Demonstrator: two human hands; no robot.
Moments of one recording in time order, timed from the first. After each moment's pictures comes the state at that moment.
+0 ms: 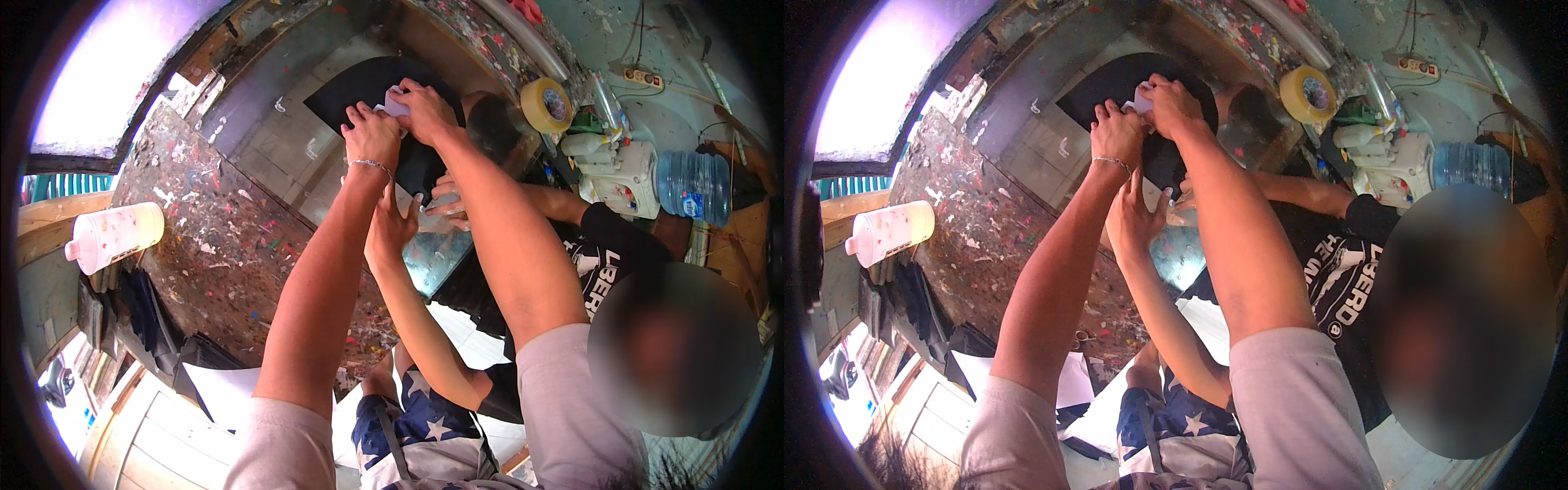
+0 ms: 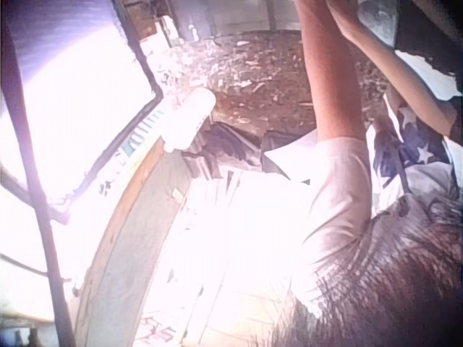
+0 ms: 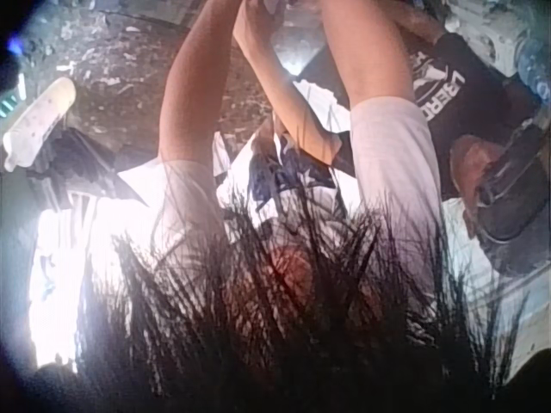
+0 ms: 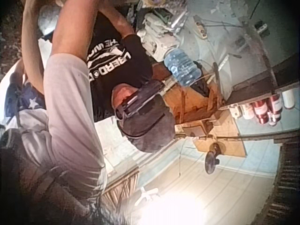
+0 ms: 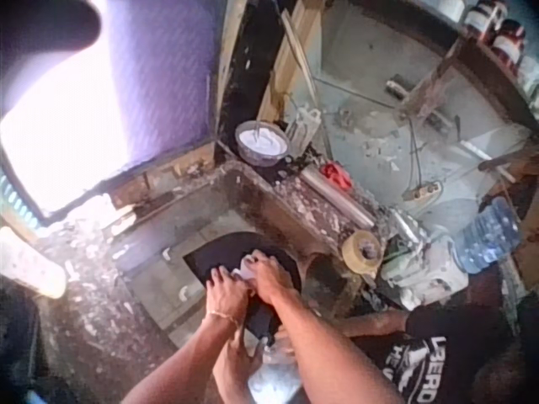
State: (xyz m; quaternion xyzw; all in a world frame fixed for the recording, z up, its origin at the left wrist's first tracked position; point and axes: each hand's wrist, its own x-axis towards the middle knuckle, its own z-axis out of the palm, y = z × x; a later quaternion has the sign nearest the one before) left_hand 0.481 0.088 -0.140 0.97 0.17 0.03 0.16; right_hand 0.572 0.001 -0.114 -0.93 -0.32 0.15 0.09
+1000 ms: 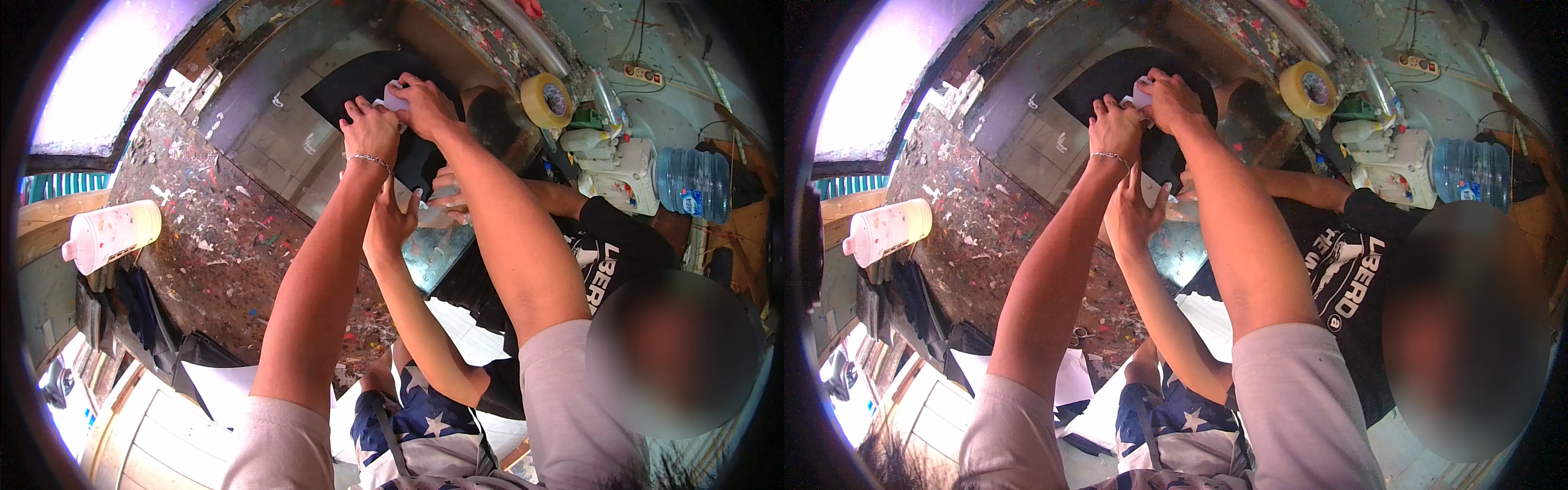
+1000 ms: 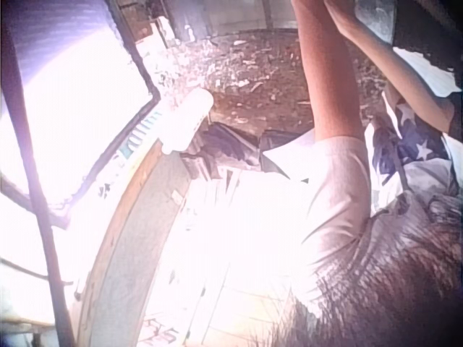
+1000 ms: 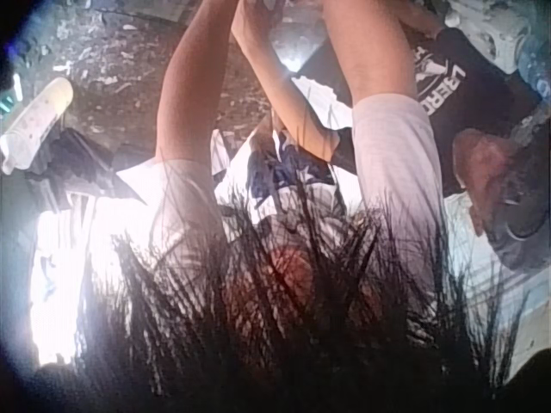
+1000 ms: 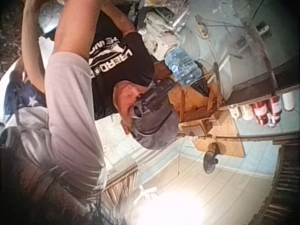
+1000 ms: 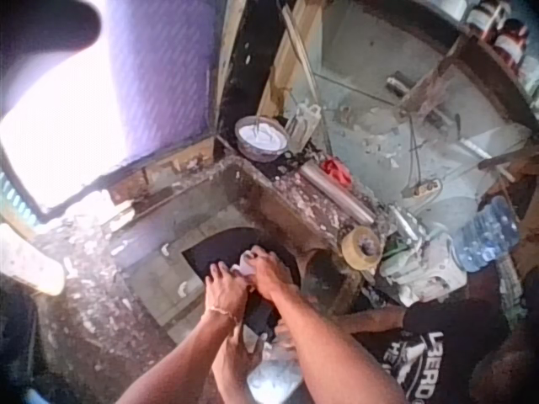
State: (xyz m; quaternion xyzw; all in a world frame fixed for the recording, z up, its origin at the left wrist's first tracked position) left_hand 0.481 0.087 -0.144 0.97 0.16 0.06 0.16; right_hand 0.572 -0.002 -0.117 -0.93 -0.33 0.14 0.09
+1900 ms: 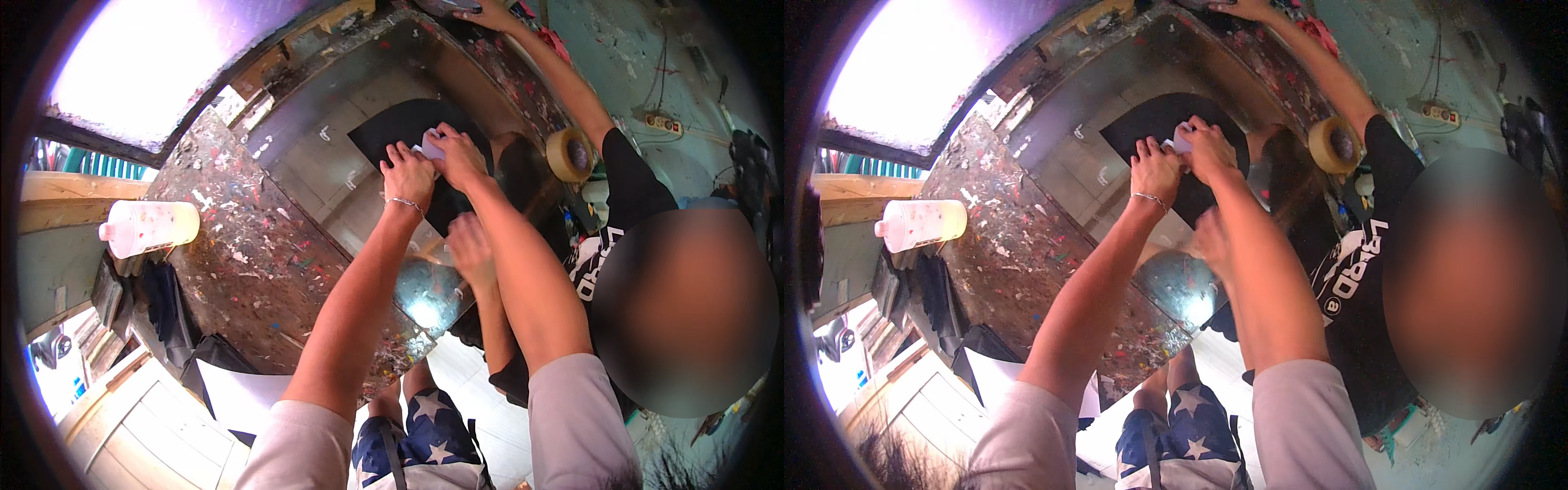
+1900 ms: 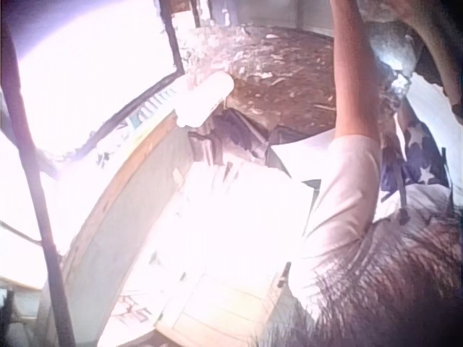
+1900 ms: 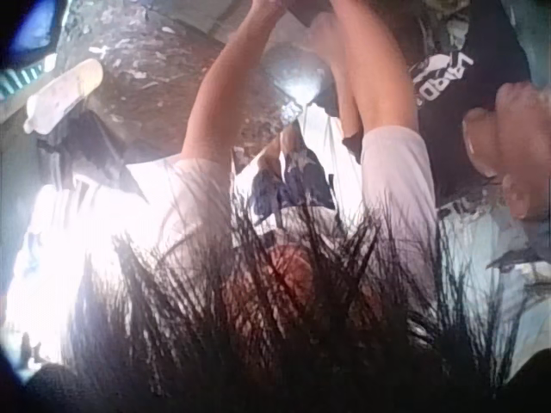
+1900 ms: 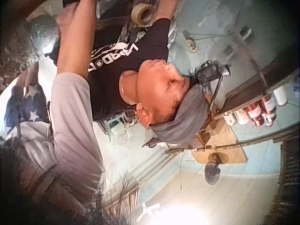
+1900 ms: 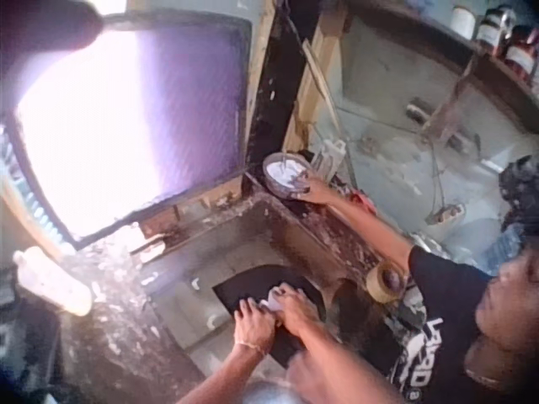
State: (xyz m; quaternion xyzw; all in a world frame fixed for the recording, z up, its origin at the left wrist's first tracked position) left_hand 0.478 0.086 -0.154 0.97 0.17 0.05 0.13; right_hand 0.569 0.002 -0.114 -0.92 -0.34 0.14 0.09
